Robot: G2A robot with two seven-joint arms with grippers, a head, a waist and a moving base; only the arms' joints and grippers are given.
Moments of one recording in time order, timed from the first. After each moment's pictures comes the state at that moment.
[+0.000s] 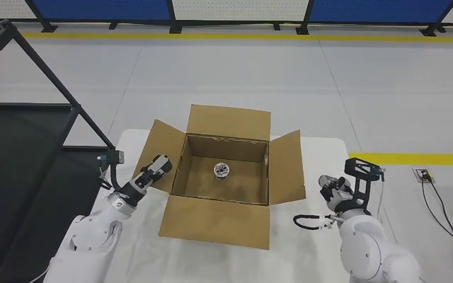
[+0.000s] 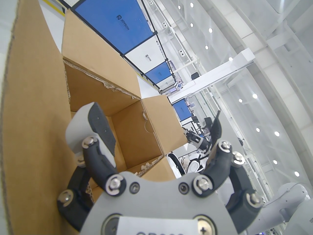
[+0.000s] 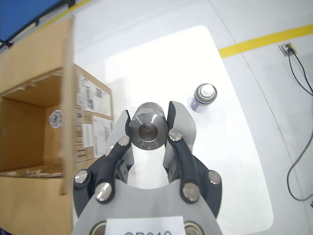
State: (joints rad) left arm 1.03 -1.11 -1.44 -1.43 -0.15 -0.52 -0.53; right arm -1.25 -1.49 1.50 -2.17 -1.39 0.40 0.91
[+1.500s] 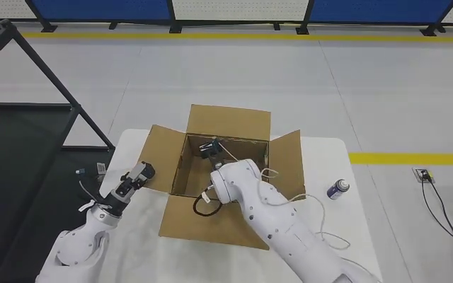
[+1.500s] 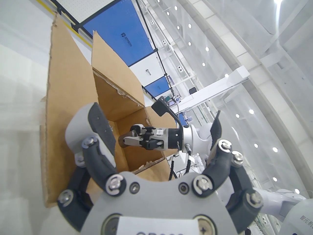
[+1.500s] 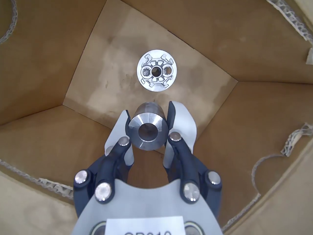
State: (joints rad) left arm 1.12 -1.10 -1.54 -1.43 -0.21 -0.57 -0.52; right arm -0.37 -1.70 0.78 -0.99 -1.21 0.31 1.17
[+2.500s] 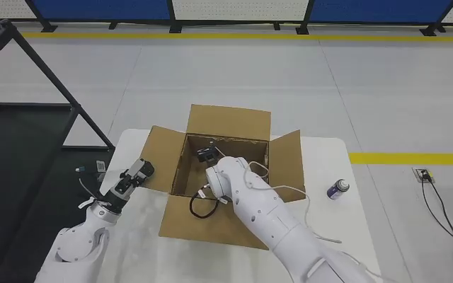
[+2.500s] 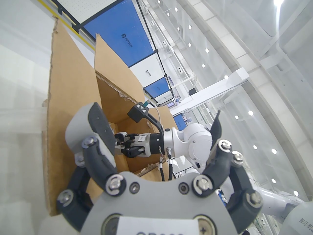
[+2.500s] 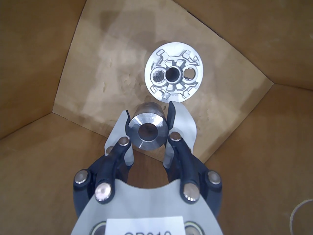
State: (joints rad) left arm 1.09 -1.10 -1.53 -1.39 -0.23 -0.58 -0.52; right arm -0.23 -1.83 0.74 -0.57 -1.05 0.26 1.02
